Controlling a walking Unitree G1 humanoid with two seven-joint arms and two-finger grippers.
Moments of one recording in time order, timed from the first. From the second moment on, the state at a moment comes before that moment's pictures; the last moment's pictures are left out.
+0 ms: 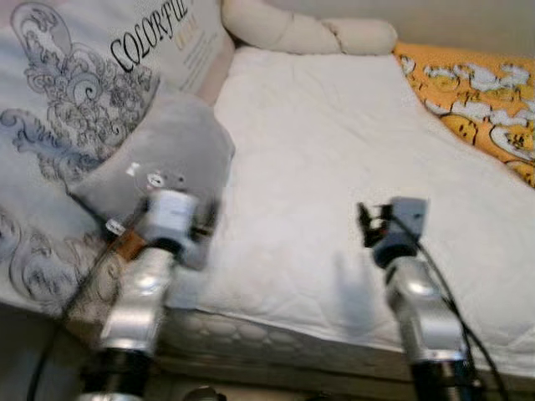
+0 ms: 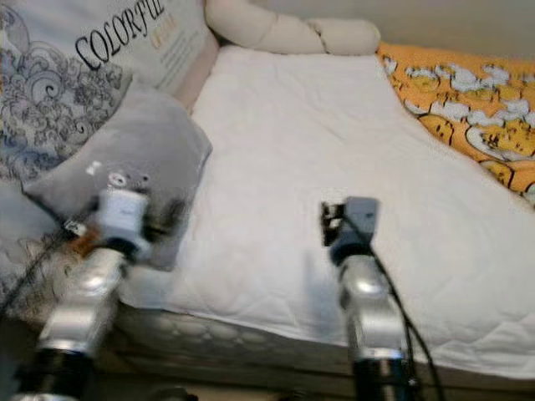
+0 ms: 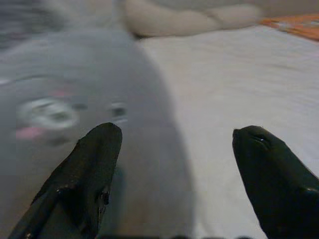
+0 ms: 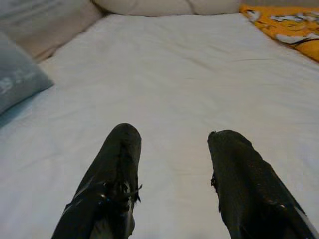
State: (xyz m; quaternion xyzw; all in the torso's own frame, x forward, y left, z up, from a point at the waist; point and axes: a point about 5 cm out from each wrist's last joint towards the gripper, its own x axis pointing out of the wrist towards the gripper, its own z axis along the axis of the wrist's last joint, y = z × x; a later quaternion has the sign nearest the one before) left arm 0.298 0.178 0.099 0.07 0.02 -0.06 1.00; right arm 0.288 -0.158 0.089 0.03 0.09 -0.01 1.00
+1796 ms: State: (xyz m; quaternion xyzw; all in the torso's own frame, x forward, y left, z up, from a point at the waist) left arm 0.301 0.184 0.101 0.06 0.06 0.01 1.00; right arm 0.294 -0.154 0.084 0.02 0.09 -0.05 0.99
